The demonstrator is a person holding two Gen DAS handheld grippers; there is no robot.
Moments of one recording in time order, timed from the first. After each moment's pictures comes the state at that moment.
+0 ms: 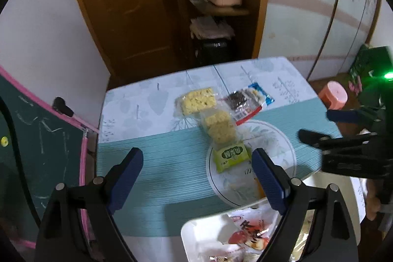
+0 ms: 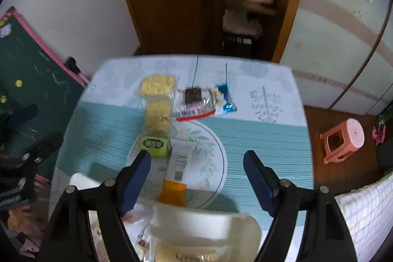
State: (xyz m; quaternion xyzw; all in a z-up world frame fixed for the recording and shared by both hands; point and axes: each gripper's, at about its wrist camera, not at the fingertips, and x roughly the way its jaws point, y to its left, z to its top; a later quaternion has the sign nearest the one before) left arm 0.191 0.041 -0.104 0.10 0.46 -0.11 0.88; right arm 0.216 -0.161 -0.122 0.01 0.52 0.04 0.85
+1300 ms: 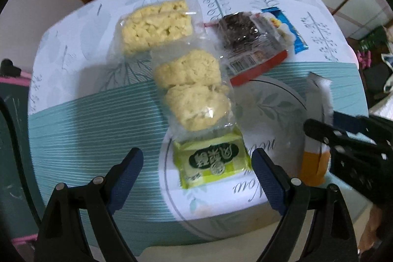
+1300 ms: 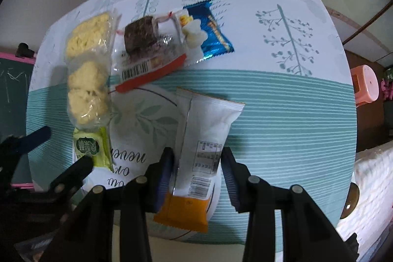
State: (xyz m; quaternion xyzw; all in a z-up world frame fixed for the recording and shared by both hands) left arm 0.299 -0.028 -0.266 0.07 0.65 -0.10 0.75; right arm 0.280 -0.218 -0.227 0.07 0.66 0.01 0.74
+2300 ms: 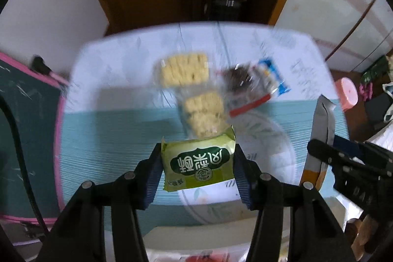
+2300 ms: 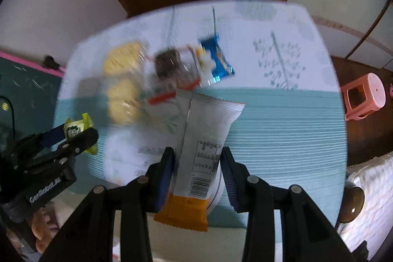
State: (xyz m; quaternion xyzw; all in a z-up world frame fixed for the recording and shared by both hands) left arm 0.256 -0.008 -0.159 0.04 0.56 -0.06 0.82; right arm 0.251 -0.228 -0.156 0.10 0.58 0.05 0.80
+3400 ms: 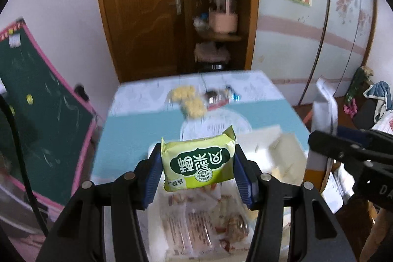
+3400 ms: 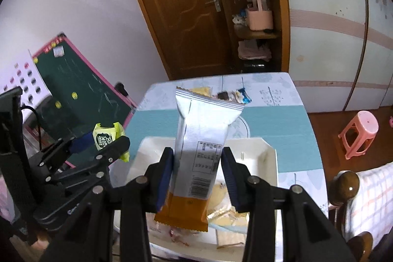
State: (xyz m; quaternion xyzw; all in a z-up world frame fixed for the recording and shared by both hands) left arm -0.012 0.022 -0.075 0.04 0.38 -0.08 0.92; right arm -0.008 -0.168 -0.041 0.08 0.39 0.09 0.91
